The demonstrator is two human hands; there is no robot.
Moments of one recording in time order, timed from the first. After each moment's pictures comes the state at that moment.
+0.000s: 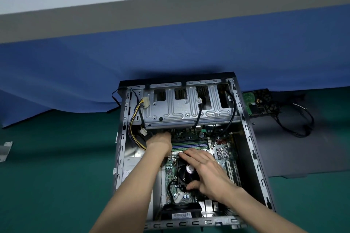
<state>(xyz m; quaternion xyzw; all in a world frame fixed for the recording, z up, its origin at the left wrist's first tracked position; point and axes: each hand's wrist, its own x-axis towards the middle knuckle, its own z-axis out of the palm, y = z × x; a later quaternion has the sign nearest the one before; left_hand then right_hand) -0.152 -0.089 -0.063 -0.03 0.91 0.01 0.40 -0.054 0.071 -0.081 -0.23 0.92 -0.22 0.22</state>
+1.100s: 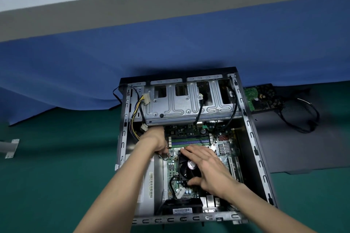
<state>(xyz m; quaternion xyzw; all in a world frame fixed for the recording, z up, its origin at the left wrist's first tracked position) -0.157 -0.113 -0.054 -0.08 0.89 0.09 0.44 -0.054 0.072 -0.076 -0.22 0.92 -0.24 0.23</state>
